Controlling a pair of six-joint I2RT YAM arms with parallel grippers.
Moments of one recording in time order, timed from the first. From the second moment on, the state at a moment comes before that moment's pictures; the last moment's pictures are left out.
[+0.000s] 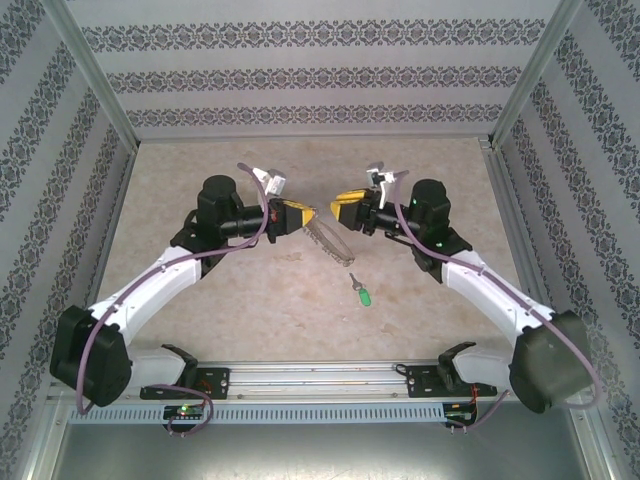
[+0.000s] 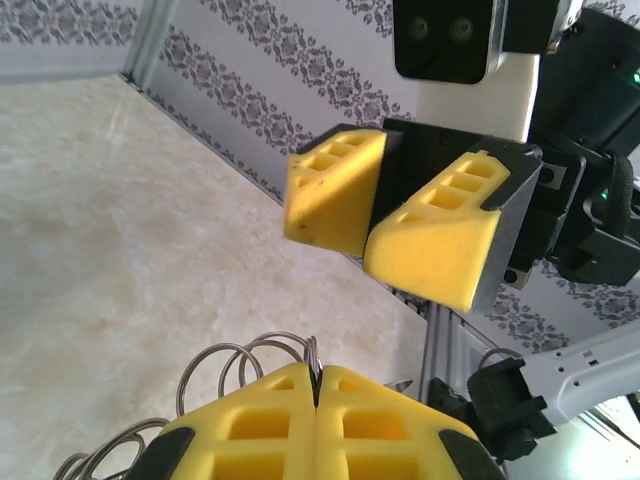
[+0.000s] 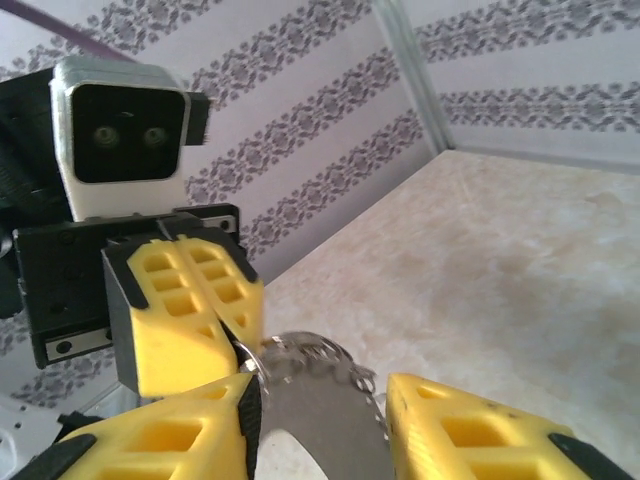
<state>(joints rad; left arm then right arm) -0.42 1.26 0.91 0.15 0.79 -0.39 0.41 1.21 0.79 0.33 -0.73 0.44</state>
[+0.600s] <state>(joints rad) -0.42 1.21 0.84 0.26 0.63 -0.34 0.63 1.23 0.68 0.36 -0.51 0.47</state>
